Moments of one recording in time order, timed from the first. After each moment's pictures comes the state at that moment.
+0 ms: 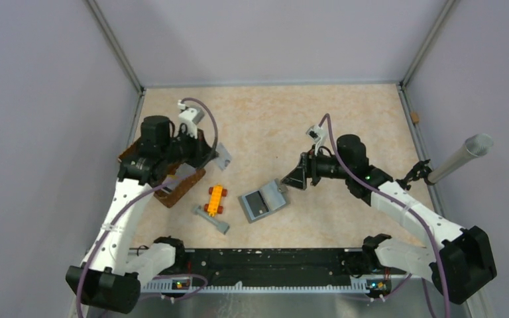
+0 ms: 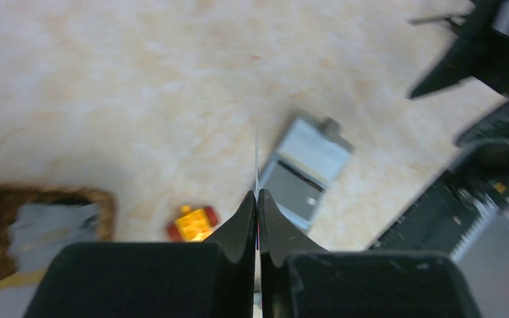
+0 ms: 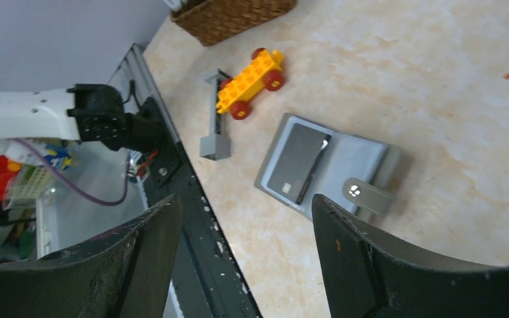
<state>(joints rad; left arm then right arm) -0.10 1.00 1.09 -0.67 0.54 -0.01 0.52 1.06 0.70 -0.07 -0.64 0.40</state>
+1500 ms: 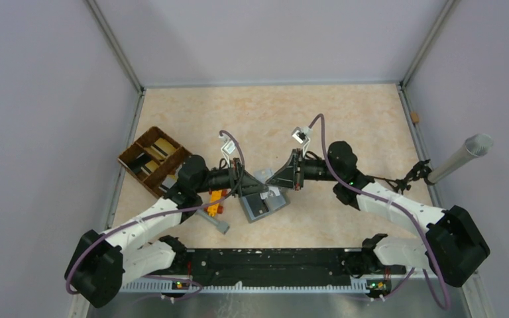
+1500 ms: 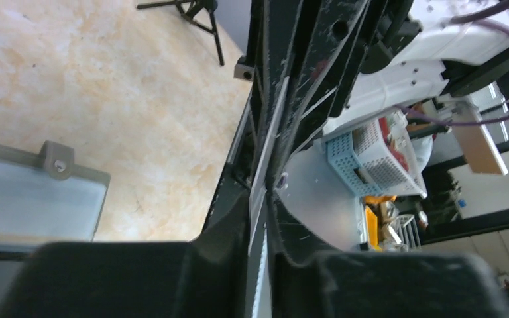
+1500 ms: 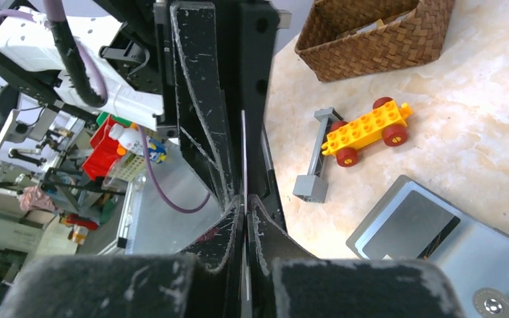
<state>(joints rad) -0.58 1.03 0.48 0.50 0.82 -0.84 0.67 1.18 0.62 0.51 -0.81 0.69</state>
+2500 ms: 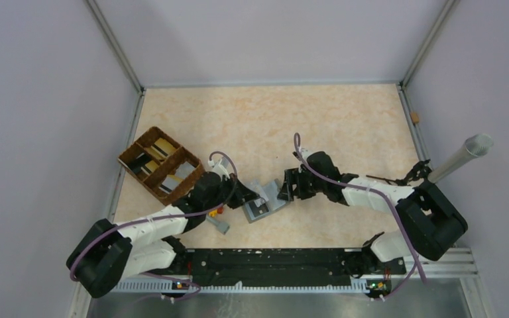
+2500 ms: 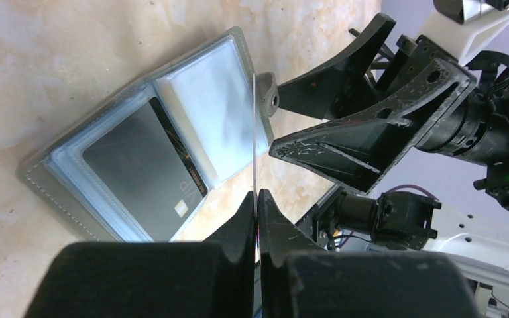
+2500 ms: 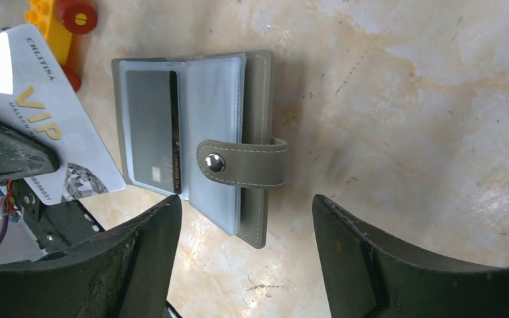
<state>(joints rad) -0.68 1.09 0.31 0.35 0.26 -1.08 0.65 1.38 0.59 0.04 -0.31 0.48</state>
